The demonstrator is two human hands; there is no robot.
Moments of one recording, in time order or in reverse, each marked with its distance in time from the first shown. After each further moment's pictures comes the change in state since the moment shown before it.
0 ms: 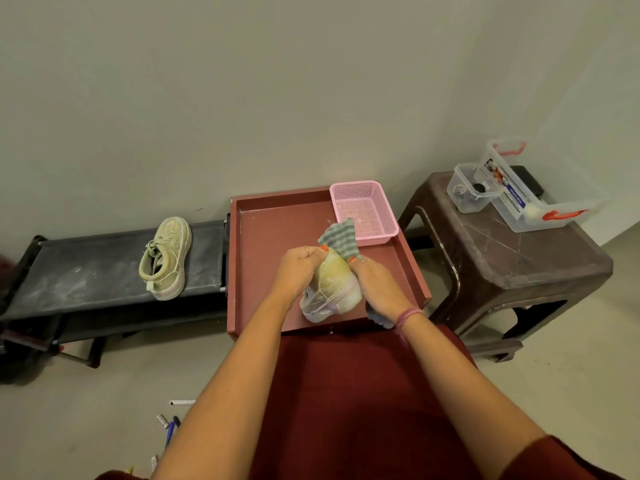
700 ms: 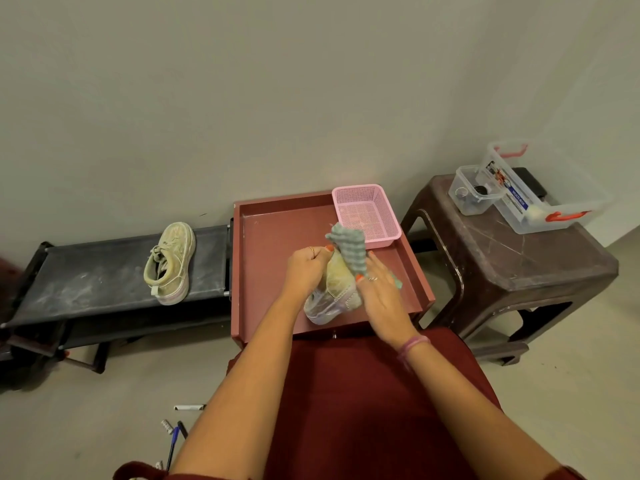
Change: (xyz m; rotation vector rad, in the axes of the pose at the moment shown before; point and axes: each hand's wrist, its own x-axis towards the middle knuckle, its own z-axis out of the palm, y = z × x) left_hand 0.007 0.000 0.009 0.008 0.071 0.018; right_hand -0.023 0.018 0.008 -0.122 0.087 -0.254
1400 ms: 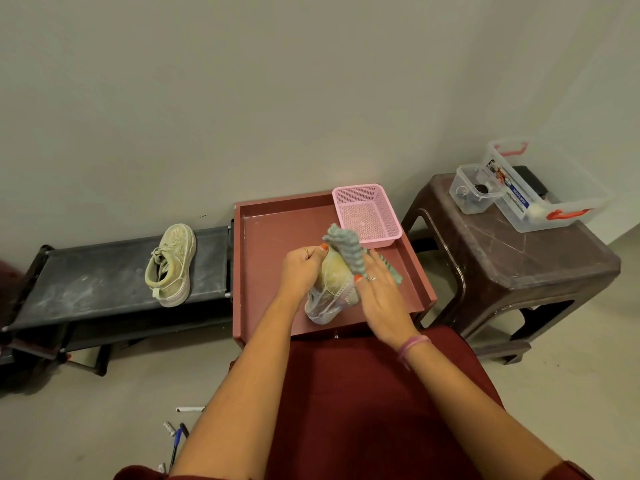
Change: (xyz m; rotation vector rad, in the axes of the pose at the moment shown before) left_hand -0.003 0.003 -0.005 -0.006 0.030 -0.003; right_hand 0.003 0.003 0.004 -0.098 0.000 -0.026
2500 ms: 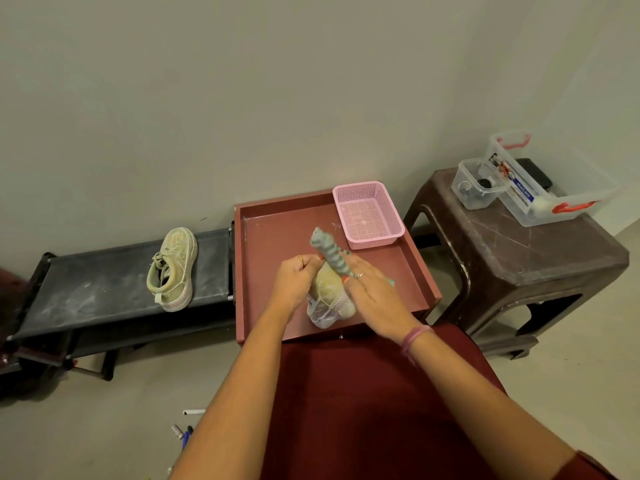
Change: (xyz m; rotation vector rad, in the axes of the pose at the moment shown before) left_hand -0.007 -0.010 -0.017 -0.010 -0.074 0.052; right_hand 0.011 -0.014 -0.001 -0.037 -0.175 -0.030
